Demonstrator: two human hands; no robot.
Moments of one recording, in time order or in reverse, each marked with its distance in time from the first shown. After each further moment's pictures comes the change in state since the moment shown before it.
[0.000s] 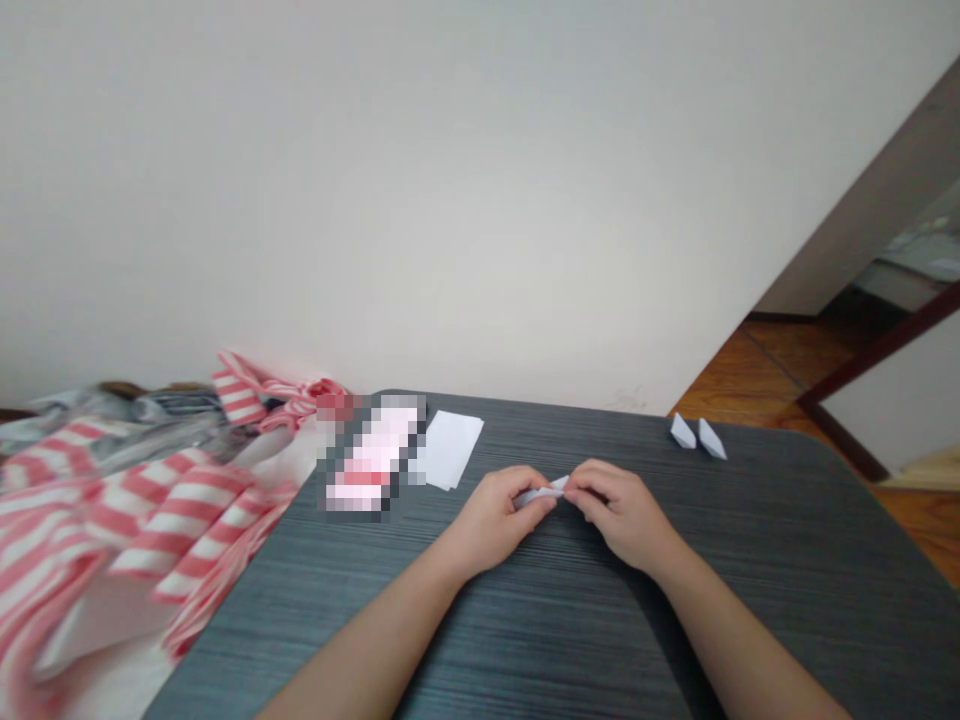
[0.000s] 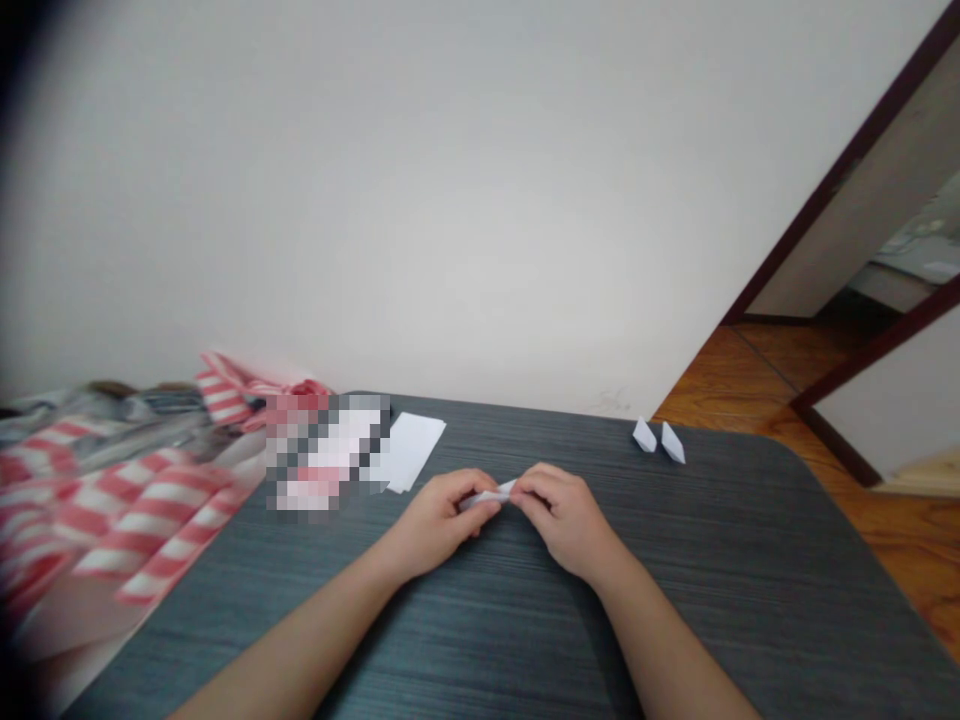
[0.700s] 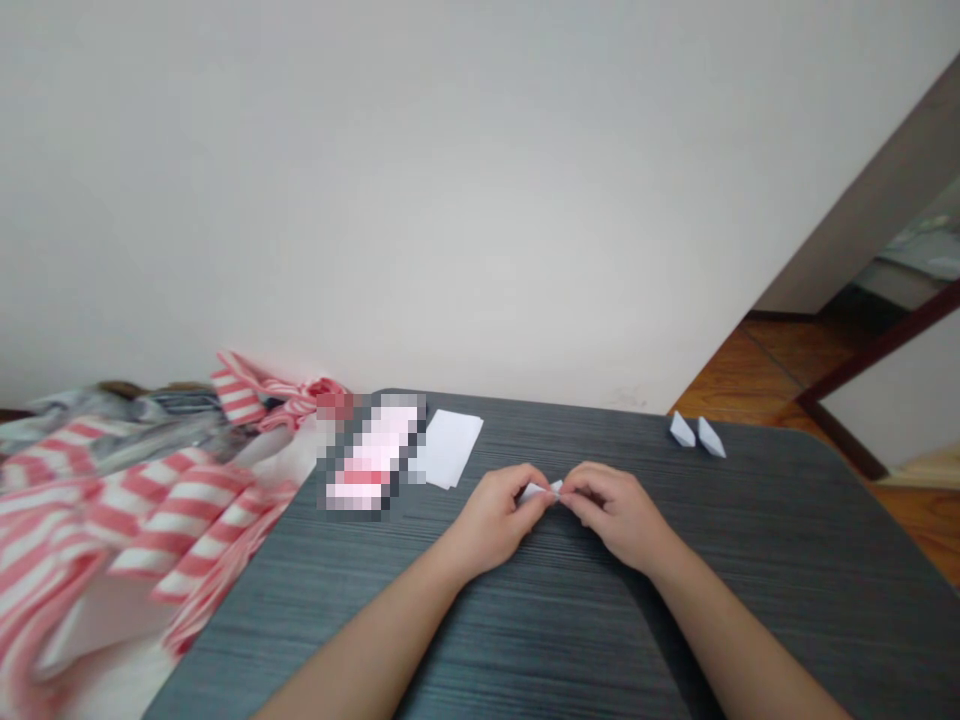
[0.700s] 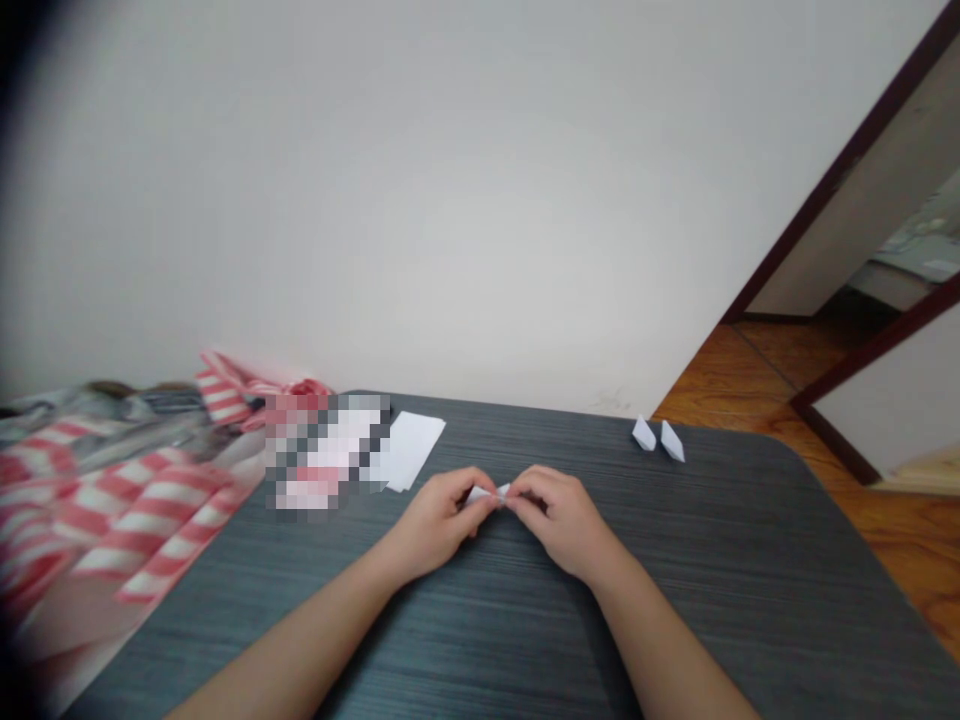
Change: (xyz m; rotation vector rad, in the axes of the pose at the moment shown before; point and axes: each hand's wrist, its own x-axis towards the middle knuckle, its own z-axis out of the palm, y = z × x) left_hand 0.000 0.005 0.000 0.084 0.011 -0.018; right_hand -0.001 0.002 0.005 0.032 -0.001 0.004
